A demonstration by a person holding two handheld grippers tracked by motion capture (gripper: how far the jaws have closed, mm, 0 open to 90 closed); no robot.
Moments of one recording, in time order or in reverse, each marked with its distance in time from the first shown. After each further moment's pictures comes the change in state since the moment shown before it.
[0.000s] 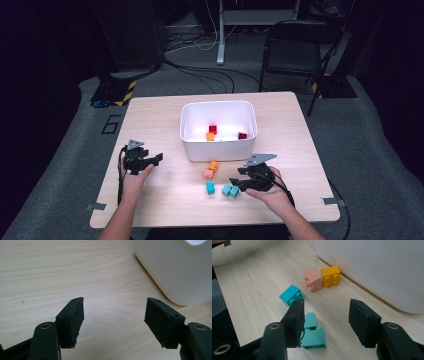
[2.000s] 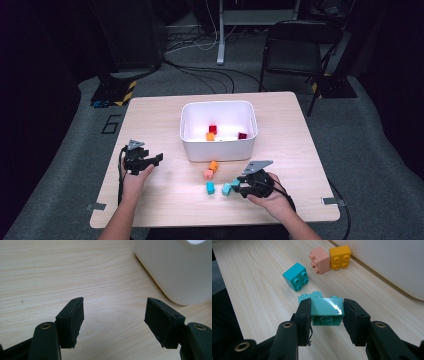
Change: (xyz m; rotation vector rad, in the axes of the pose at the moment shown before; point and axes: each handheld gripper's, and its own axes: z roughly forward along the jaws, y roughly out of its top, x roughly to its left) left arm -0.001 -0.001 0.001 -0.003 0.003 0.002; right arm 0.005 -0.014 0.005 0.075 0.014 -0.068
